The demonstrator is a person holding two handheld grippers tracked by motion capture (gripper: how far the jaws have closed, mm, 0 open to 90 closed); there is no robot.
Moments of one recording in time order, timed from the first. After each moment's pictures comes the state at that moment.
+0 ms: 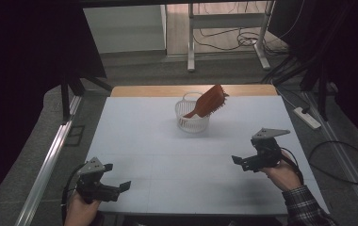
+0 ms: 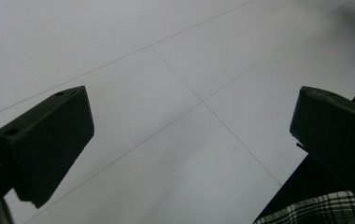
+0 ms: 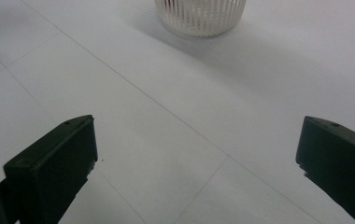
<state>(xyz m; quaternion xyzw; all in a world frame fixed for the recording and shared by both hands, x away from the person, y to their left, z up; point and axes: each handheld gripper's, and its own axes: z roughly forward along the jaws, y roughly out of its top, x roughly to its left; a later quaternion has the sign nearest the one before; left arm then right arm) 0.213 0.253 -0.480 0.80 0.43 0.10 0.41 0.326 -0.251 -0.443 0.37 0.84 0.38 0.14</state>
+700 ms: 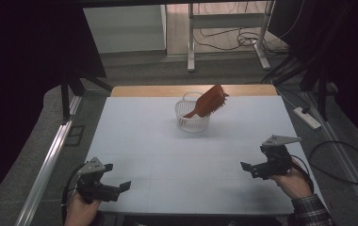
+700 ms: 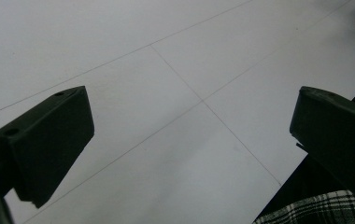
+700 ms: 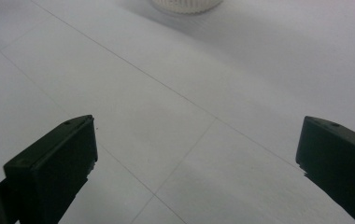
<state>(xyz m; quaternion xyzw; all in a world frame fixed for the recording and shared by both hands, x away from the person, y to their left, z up) 0.214 0.253 -0.480 0.80 0.43 0.10 0.41 0.308 -0.276 -0.447 0.39 0.83 0.37 0.14</state>
